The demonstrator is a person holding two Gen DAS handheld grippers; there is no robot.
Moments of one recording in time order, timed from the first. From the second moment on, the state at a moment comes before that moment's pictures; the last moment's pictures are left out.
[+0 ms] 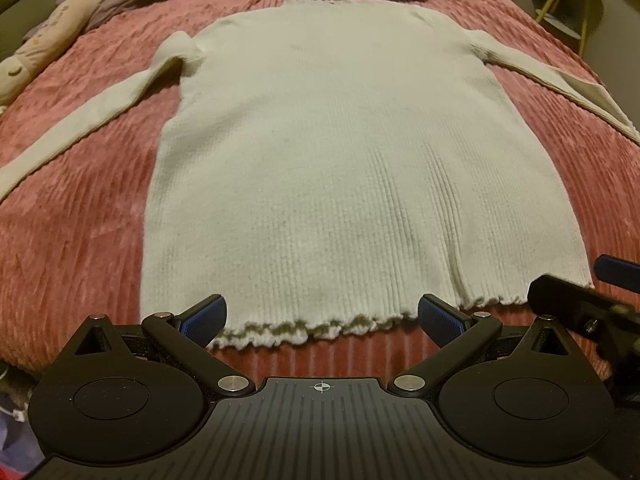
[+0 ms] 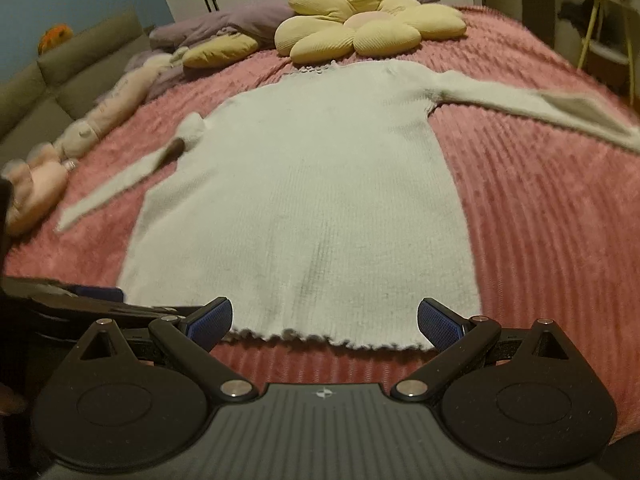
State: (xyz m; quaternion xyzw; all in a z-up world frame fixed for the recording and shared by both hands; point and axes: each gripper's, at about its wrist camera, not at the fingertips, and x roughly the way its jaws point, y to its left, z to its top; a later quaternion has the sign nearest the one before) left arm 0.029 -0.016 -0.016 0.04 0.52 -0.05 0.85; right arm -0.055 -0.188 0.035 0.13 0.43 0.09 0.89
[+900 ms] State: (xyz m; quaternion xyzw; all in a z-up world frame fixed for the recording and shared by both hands) left arm 0.133 -0.015 -0.056 -0.01 0.47 -0.03 0.88; right arm 0.046 -0.574 -0.063 0.57 0.18 -0.22 0.77
